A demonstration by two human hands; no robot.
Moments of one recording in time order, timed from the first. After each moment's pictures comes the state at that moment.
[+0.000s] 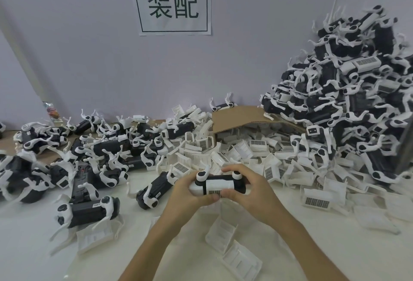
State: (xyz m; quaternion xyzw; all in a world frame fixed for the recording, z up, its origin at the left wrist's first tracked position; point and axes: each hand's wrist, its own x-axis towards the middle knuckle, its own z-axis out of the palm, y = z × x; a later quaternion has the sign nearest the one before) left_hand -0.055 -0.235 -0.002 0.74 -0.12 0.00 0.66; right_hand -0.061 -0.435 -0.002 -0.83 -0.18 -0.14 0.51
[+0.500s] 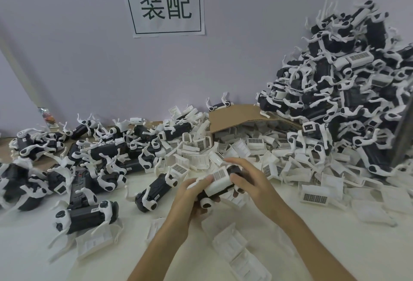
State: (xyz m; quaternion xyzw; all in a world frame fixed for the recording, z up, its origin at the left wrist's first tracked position) left_hand -0.064 -0.250 0.002 0.62 0.01 -0.11 0.77; right_hand -0.058 -0.440 0.000 -0.76 -0.18 -0.07 0.62
